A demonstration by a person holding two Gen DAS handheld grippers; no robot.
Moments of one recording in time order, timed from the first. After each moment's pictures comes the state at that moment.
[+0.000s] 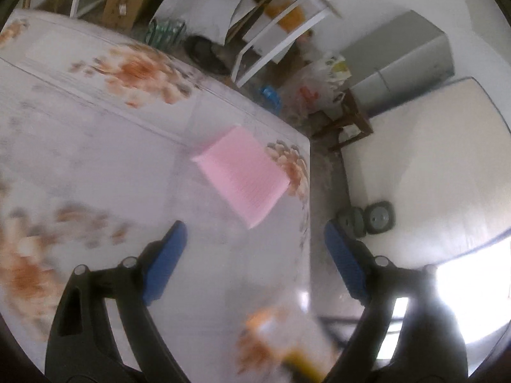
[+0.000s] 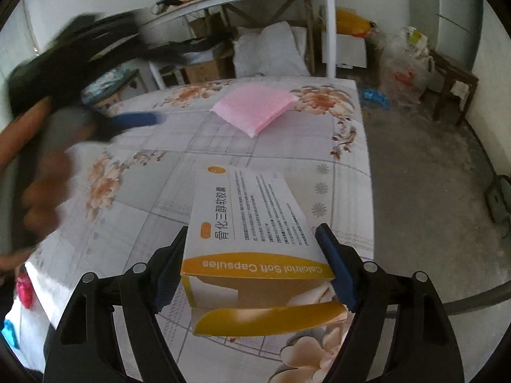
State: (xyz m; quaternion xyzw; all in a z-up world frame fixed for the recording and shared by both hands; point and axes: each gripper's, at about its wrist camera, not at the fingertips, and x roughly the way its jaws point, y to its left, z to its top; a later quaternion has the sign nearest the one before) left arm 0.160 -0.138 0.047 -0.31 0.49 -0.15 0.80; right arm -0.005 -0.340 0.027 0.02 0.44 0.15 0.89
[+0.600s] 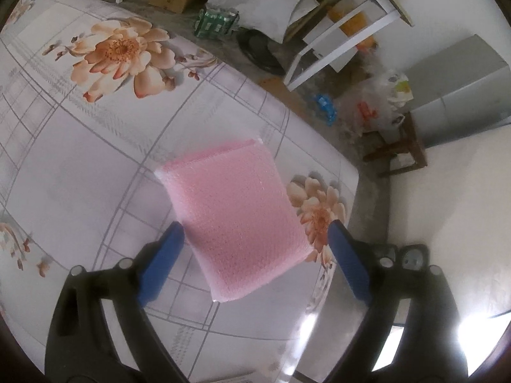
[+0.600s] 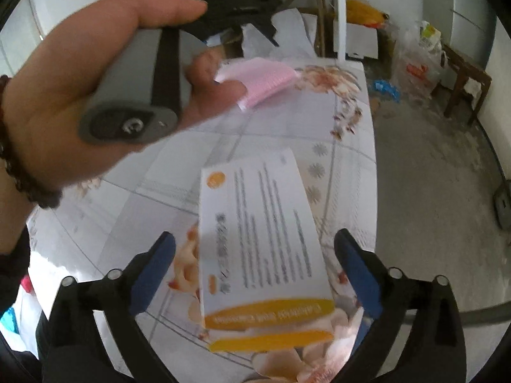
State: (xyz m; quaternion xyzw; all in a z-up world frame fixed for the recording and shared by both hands) left arm 0.255 -0.201 0.006 -0.33 0.52 -0.01 0.79; right arm 0.011 -0.347 0.005 0.00 0.46 0.17 0.87
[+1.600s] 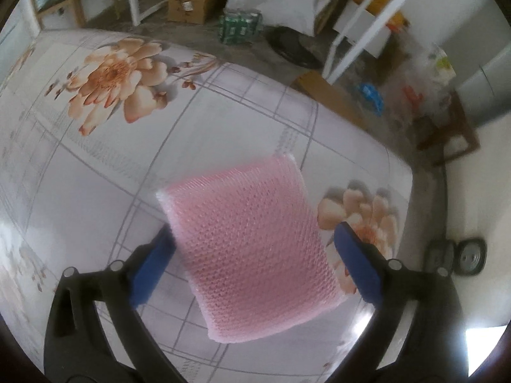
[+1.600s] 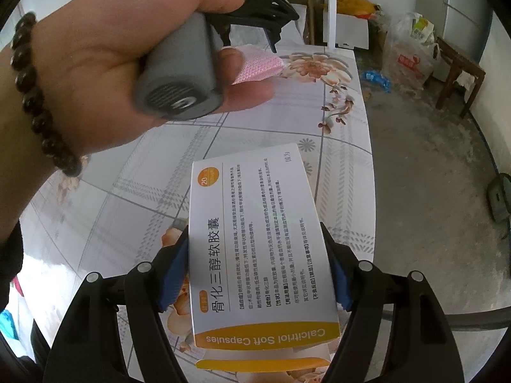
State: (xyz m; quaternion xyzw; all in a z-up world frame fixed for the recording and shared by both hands) left arm 0.285 -0.226 -0.002 -0.20 0.56 0.07 0.80; right arm 0.026 -0.351 -0.009 0.00 0.48 0.13 0.87
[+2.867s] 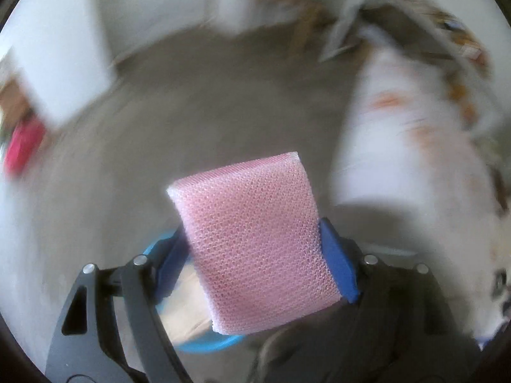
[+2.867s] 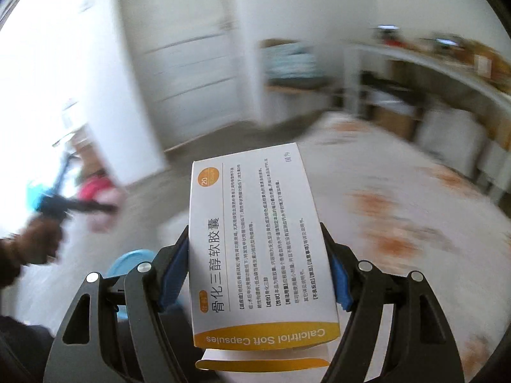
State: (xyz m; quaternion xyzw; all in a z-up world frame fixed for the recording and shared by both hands) left arm -0.363 0.356 -0.034 -0.30 0.49 0.27 0.78; right arm -0.143 -0.009 0.086 -0.13 0.33 0.49 0.79
